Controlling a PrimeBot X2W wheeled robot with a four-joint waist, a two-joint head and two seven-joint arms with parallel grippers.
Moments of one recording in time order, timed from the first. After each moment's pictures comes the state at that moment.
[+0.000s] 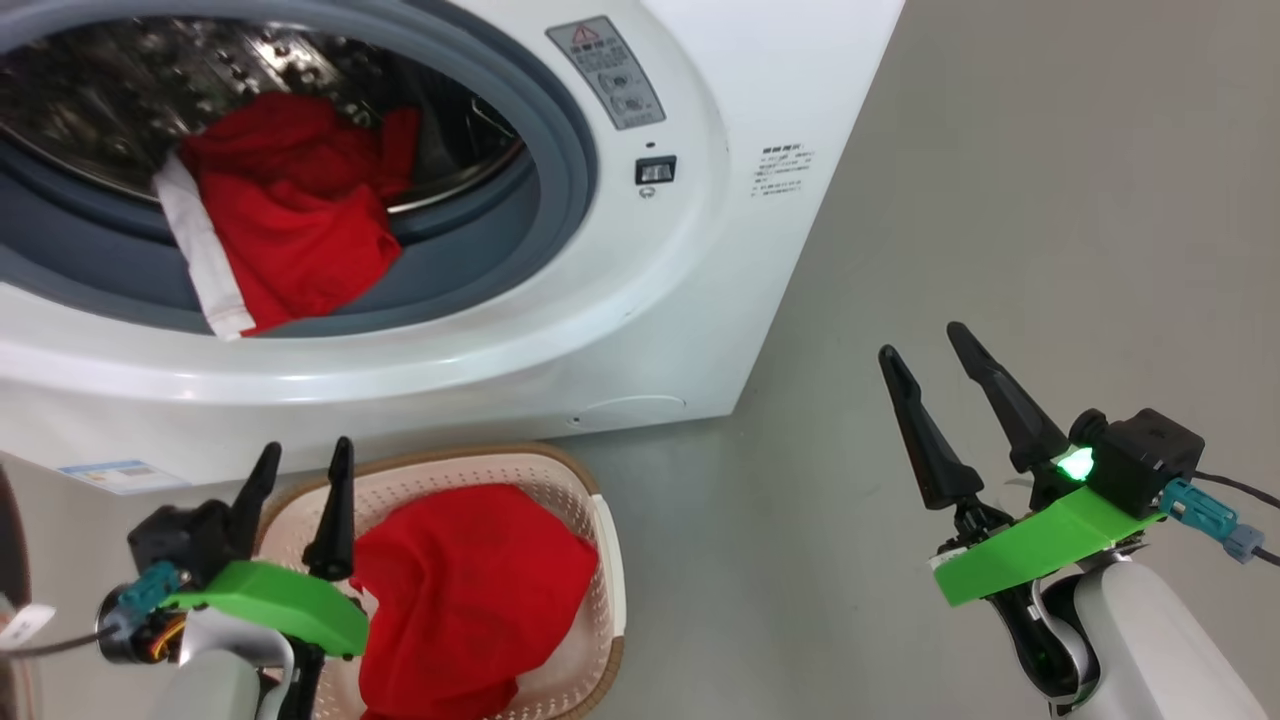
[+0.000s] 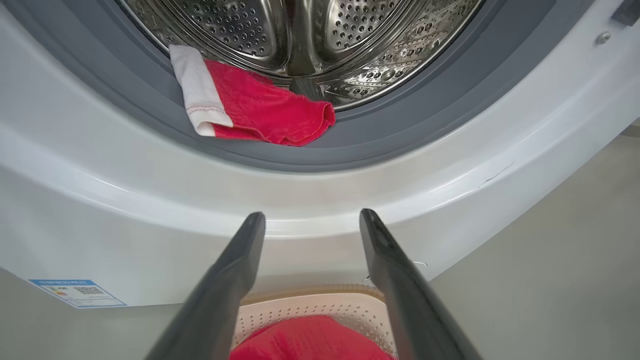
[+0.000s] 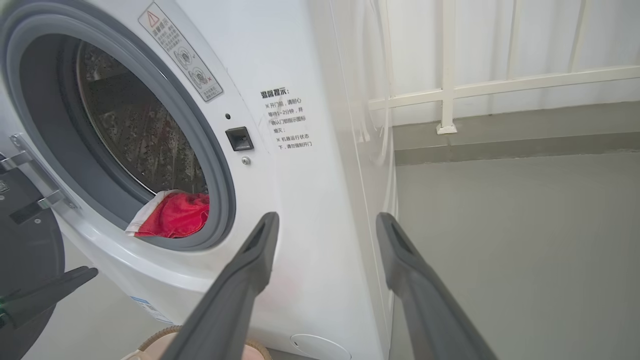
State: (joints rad) left arm -0.38 0.15 -0.20 0.59 -0.41 -0.12 -0.25; right arm -0.31 -0.22 0.24 0.16 0.47 0.13 -0.26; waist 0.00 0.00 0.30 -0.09
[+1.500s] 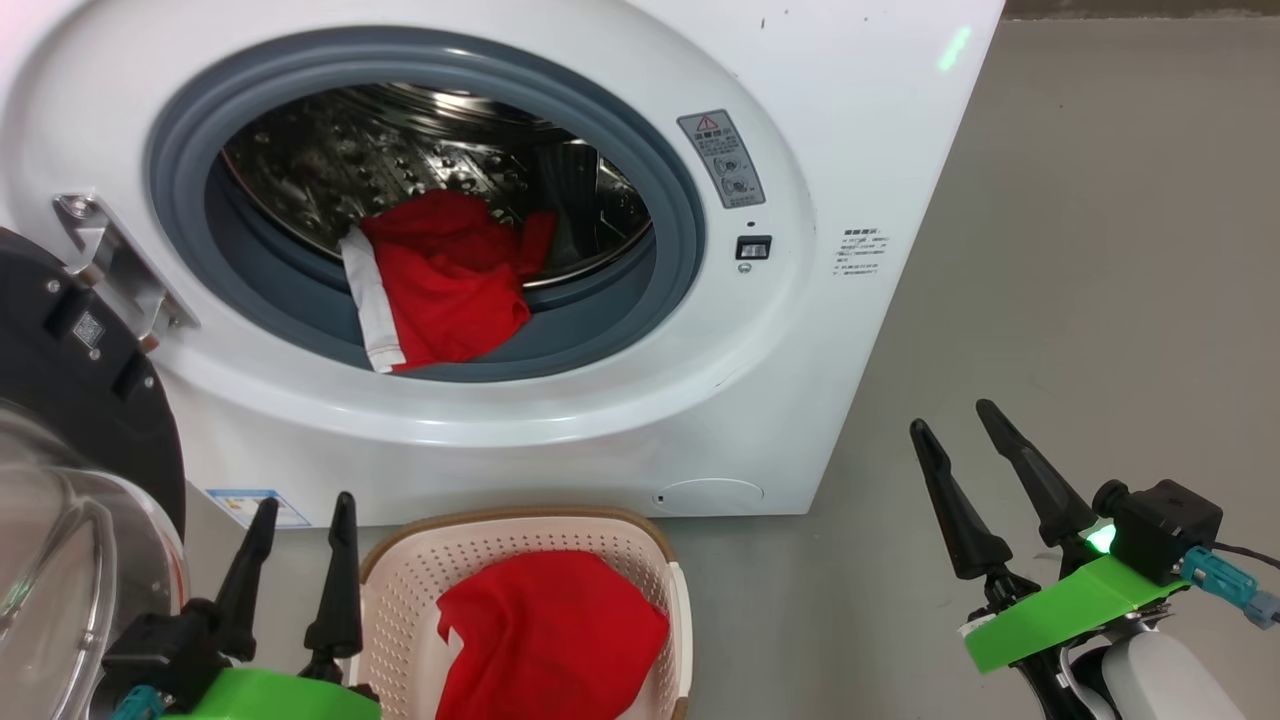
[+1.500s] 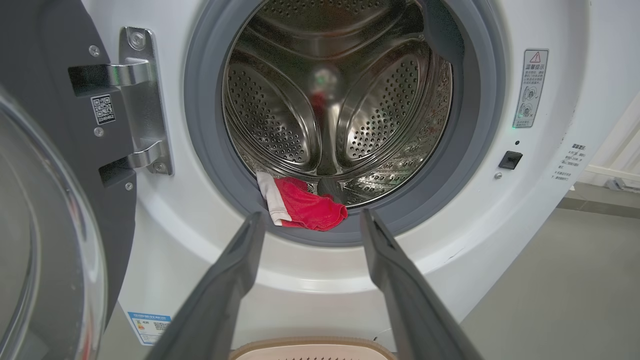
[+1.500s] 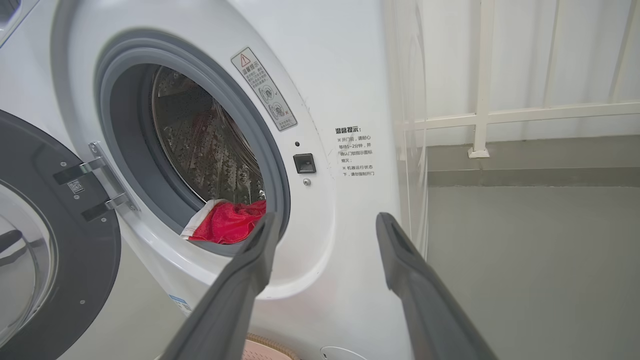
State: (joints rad) left arm -0.06 0.14 -0.16 0.12 -0.42 -0.04 -0.23; right arm -0.18 -0.25 0.21 0.15 0.48 0.13 -0.26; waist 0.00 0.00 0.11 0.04
